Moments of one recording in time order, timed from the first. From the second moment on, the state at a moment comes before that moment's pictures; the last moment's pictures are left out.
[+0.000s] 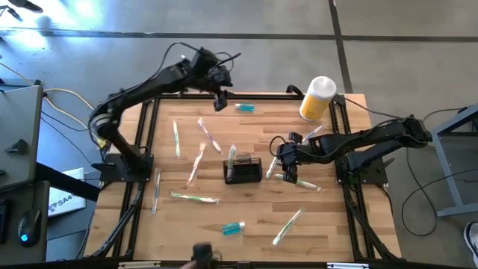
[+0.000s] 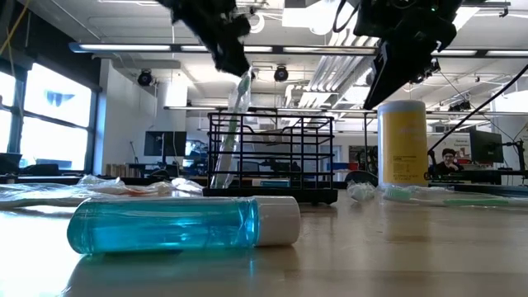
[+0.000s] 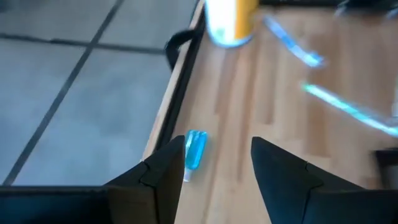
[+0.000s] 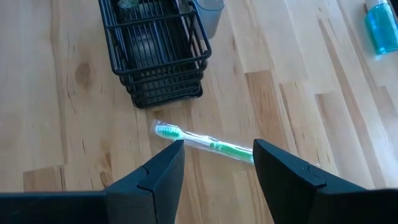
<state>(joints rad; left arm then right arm) 0.61 1.63 1.58 -0.59 0.18 0.35 0.12 1.29 0.92 -0.64 0.25 0.25</state>
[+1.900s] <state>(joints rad) 0.75 2.16 1.58 -0.36 0.31 0.65 0.12 1.29 0.92 -0.65 0.26 0.23</state>
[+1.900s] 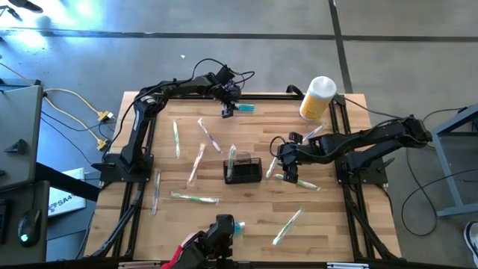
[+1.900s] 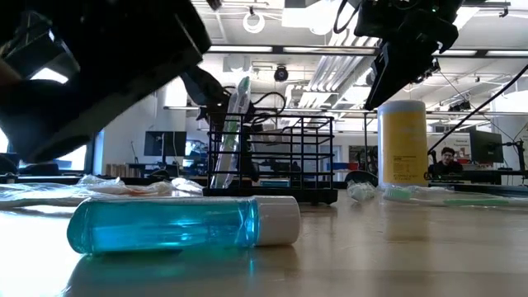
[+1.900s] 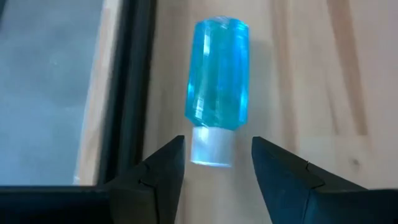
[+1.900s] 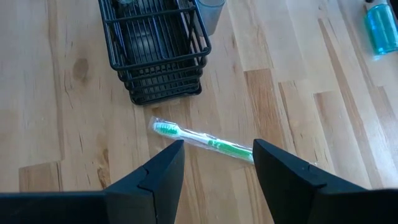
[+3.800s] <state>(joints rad) 0.59 1.92 1.58 -0.71 -0.10 0.75 0.09 1.29 0.92 -0.65 0.25 0.23</state>
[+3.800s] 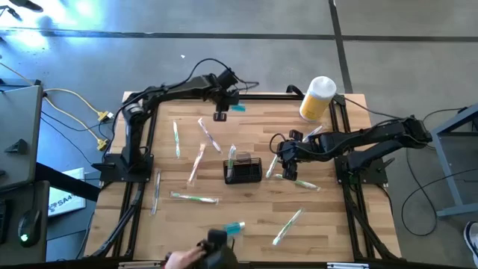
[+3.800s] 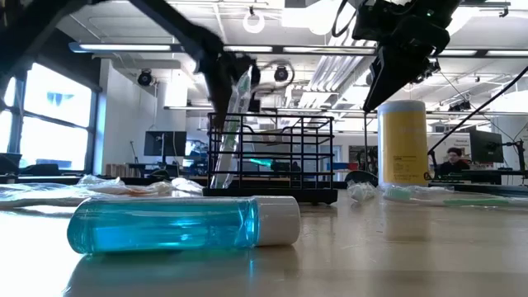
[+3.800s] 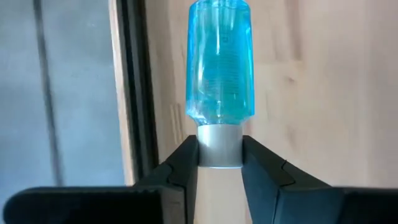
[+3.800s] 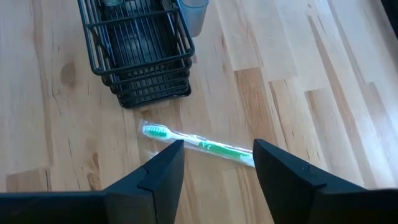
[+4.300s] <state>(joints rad) -0.07 1.64 1.58 -1.03 -0.80 0.73 0.09 1.29 0.92 -0.50 0.05 0.21</state>
